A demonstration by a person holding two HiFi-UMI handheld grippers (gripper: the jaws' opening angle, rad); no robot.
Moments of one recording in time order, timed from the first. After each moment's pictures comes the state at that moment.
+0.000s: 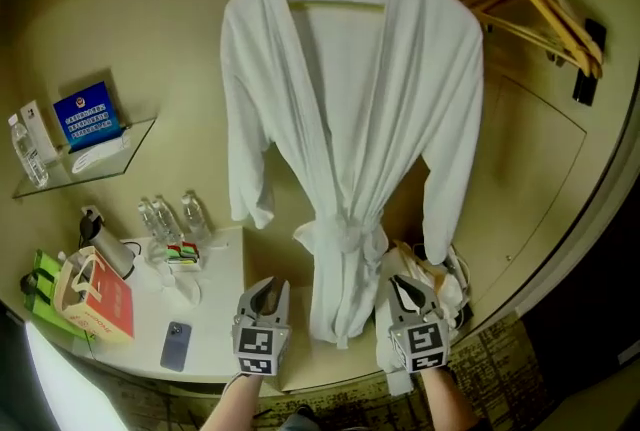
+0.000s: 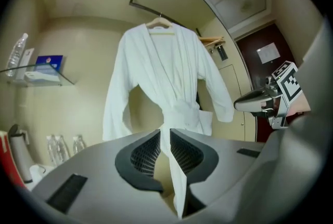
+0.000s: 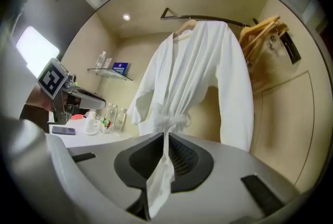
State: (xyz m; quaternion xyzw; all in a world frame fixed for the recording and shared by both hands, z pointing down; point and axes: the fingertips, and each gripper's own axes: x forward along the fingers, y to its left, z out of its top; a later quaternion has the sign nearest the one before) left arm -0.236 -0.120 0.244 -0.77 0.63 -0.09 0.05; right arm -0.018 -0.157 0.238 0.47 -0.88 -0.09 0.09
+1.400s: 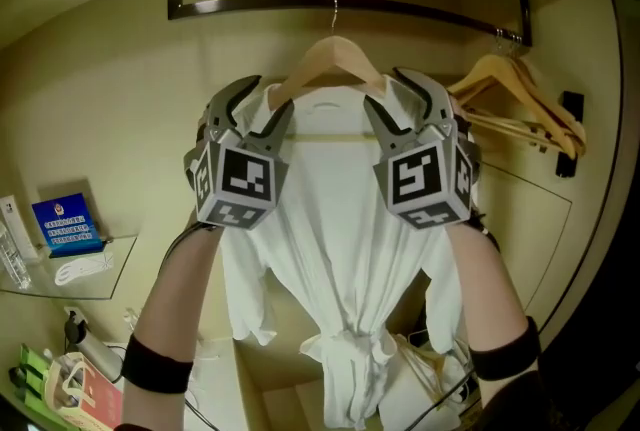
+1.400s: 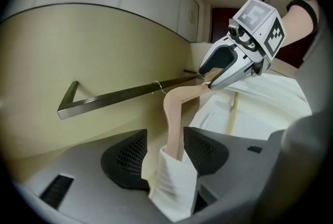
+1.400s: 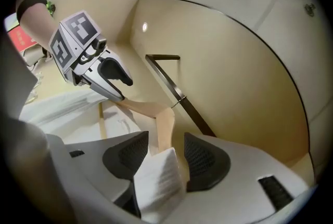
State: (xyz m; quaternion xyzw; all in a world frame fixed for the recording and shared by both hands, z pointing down) left arm -0.204 -0.307 -0.293 -0.65 0.56 -0.06 0.51; right arm -0.069 -0.295 -0.304 0.54 -0.65 -0.53 0.03
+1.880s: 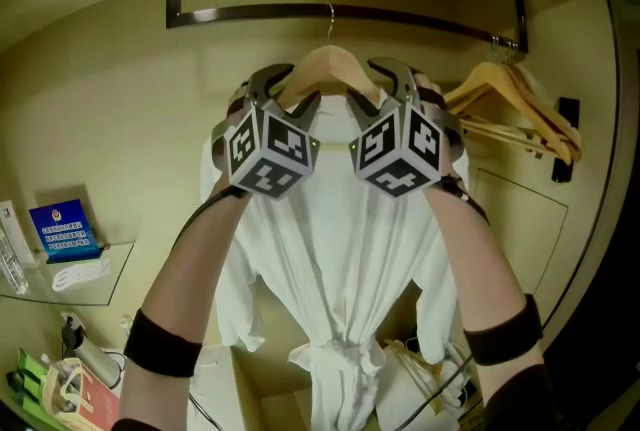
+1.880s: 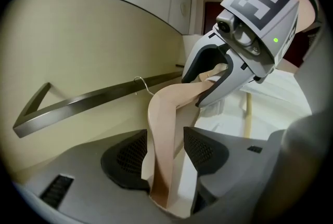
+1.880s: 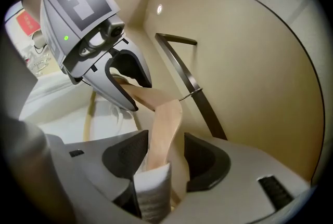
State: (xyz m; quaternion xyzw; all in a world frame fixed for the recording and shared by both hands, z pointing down) left arm -0.156 -0.348 -0.317 -0.66 0.53 -0.12 0.52; right arm -0.090 -0.343 -0.326 0.55 -0.62 -0.54 0.13
